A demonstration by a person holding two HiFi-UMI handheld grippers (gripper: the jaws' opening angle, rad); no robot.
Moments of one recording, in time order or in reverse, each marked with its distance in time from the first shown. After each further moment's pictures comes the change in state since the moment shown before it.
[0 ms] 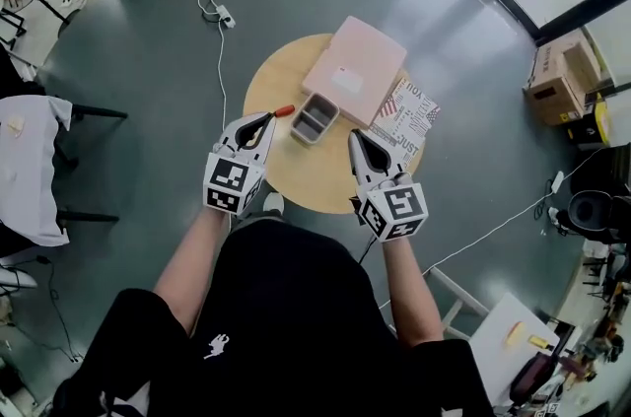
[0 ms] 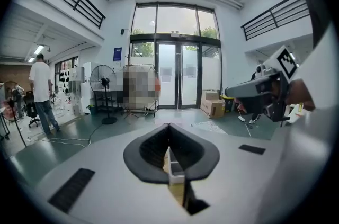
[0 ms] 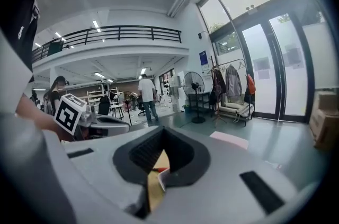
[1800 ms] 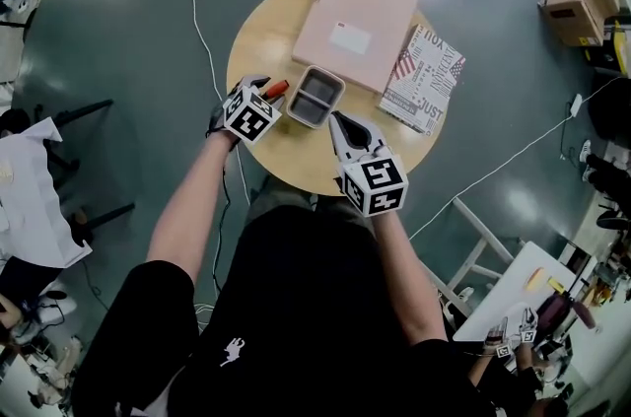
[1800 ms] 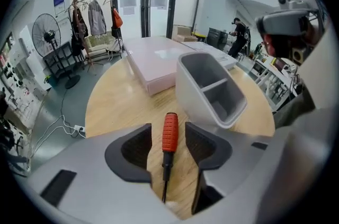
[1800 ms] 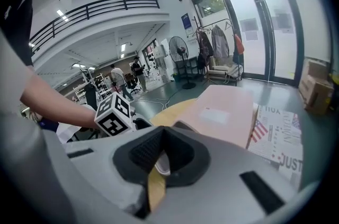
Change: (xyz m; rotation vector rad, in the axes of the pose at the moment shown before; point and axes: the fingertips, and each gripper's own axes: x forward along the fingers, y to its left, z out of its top) left arm 0.171 0.035 -0.227 0.219 0.722 -0.368; right arm 0.102 -0.031 -0.135 0.209 0.333 -0.085
